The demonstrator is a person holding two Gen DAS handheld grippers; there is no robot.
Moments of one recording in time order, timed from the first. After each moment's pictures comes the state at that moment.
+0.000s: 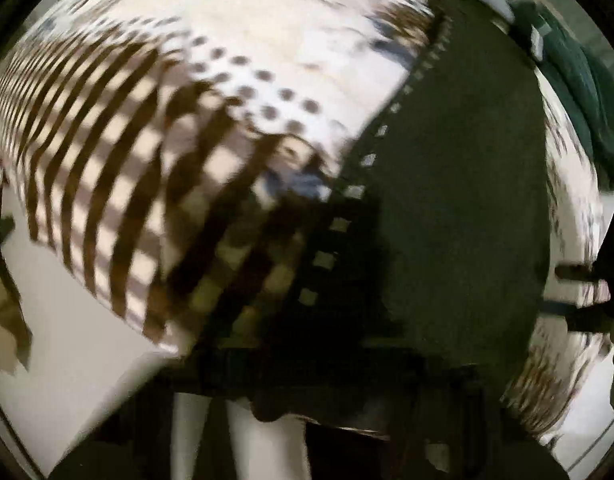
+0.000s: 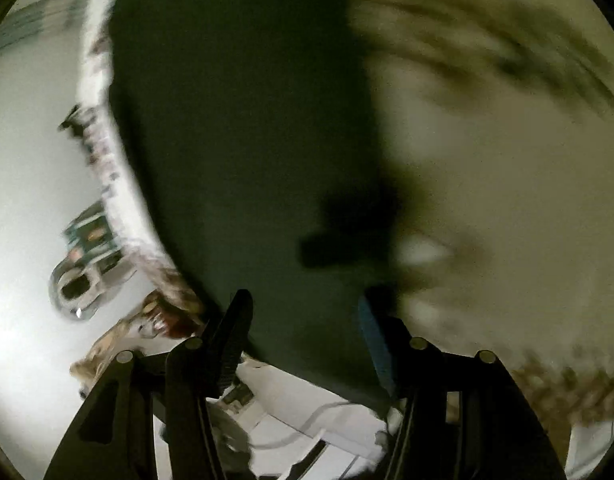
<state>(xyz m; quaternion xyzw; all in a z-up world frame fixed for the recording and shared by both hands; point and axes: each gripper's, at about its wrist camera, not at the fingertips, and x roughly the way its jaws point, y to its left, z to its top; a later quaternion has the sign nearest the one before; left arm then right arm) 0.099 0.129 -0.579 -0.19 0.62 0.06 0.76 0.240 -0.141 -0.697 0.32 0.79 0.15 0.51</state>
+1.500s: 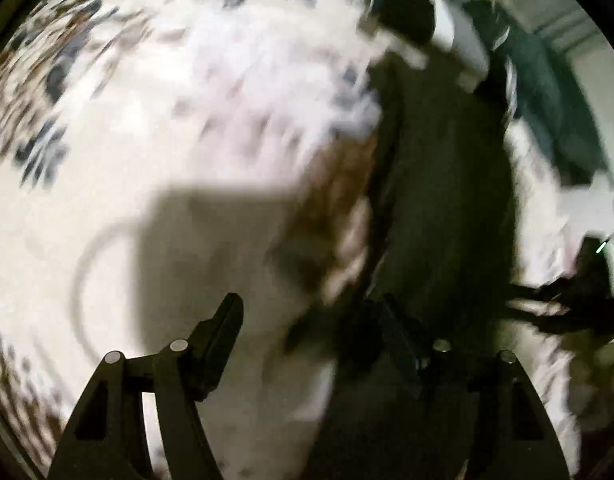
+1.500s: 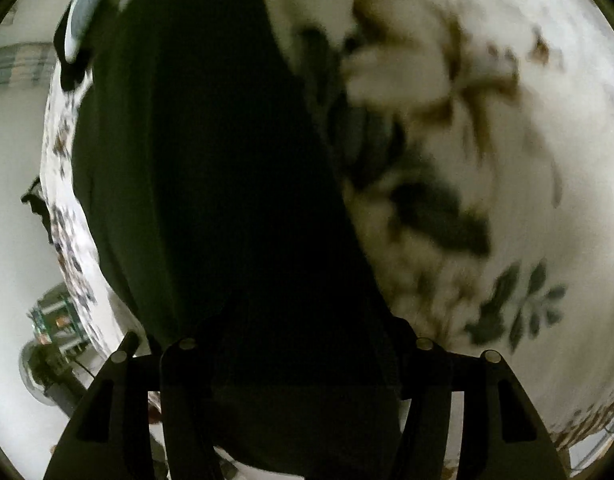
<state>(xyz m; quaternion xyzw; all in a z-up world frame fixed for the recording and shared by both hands) 0.339 0.180 -0.551 -0.20 0.59 -0.08 0.78 0.358 -0.197 -0.655 0.29 0.71 0.04 0.64</state>
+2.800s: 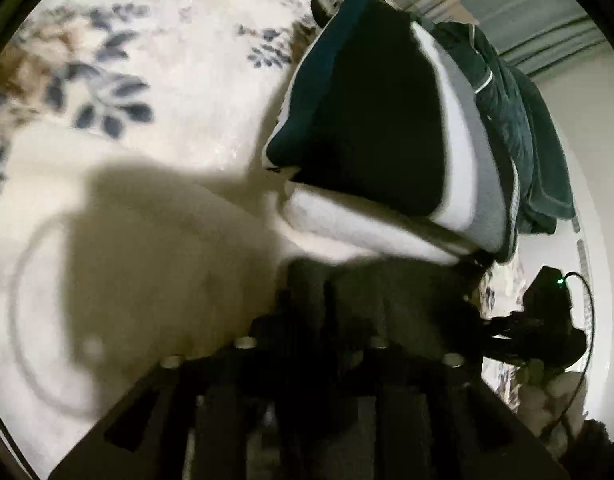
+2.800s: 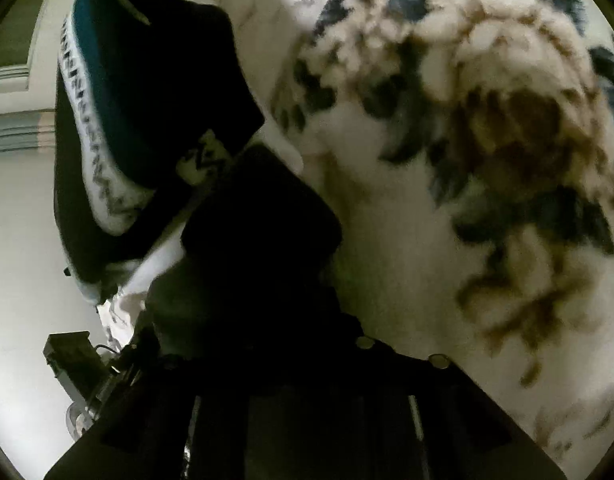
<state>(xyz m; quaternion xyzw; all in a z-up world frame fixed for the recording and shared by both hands) 0.560 0.130 -0.575 -0.23 0.56 -0.17 0.78 0.546 -0.268 -0.662 0.37 0.66 0.05 0.66</state>
